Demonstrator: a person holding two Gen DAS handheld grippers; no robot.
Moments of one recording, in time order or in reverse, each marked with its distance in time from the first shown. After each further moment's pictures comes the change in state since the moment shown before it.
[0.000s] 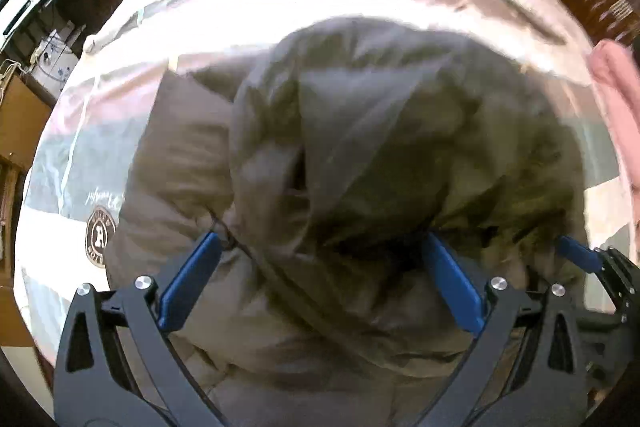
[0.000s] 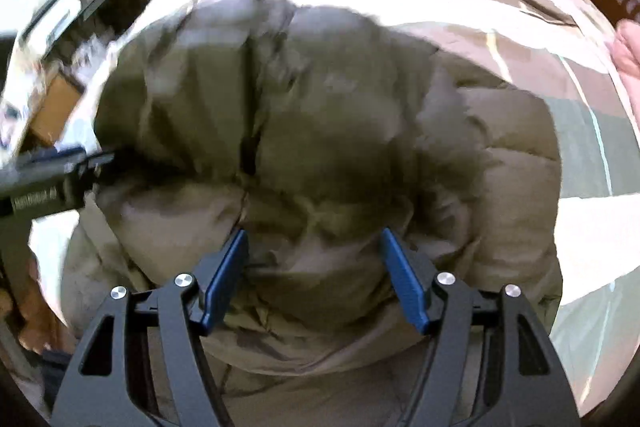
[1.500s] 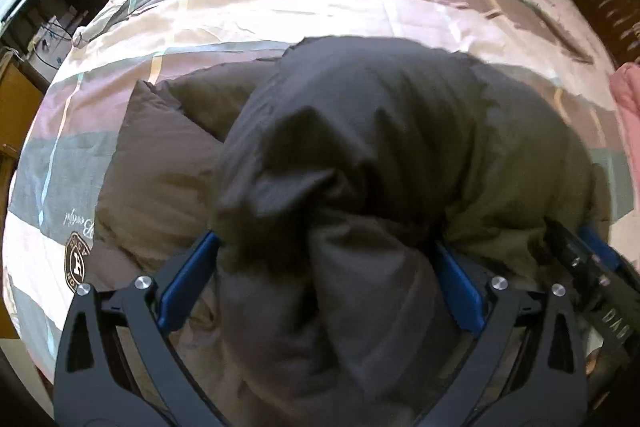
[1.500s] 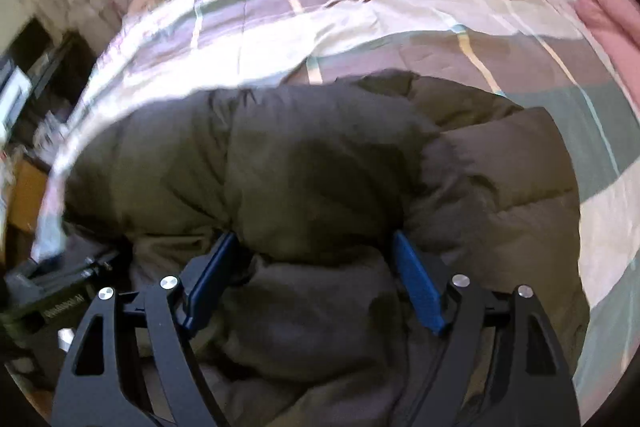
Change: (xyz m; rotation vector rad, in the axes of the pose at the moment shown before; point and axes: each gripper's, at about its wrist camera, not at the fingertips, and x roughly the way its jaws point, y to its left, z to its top) left arm 0.046 0.011 0.051 -0.075 -0.009 -0.034; right arm 0.027 -0.031 0.069 0.286 -0.119 -0.028
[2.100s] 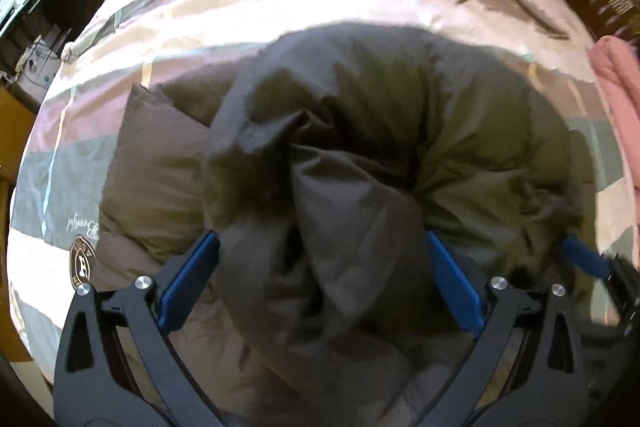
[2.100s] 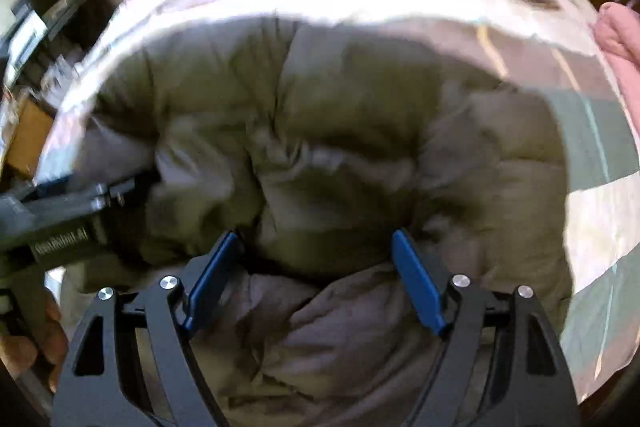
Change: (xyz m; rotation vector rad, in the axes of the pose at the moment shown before) left arm -0.023 -0.009 -0.021 0.097 -0.014 -0.025; right arm -0.024 0.022 -0.038 -0.165 0.070 -0.026
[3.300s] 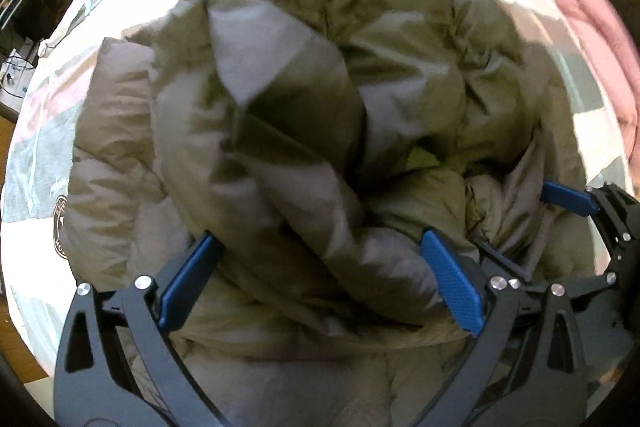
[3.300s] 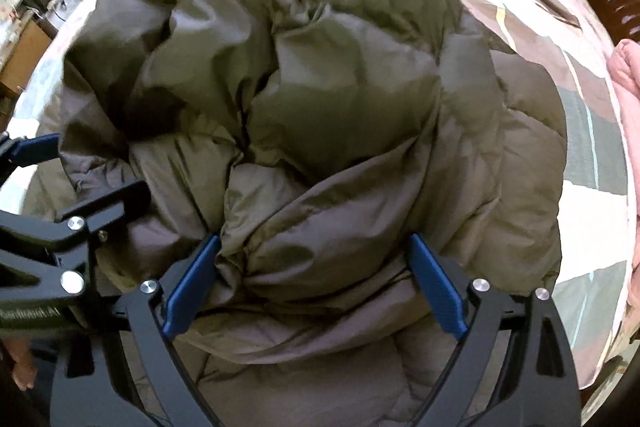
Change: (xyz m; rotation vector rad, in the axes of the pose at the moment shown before) left arm -0.004 -0.034 -0.063 0.094 0.091 -0.058; right arm 0.015 0.015 -0.050 -0.178 0.162 -0.052
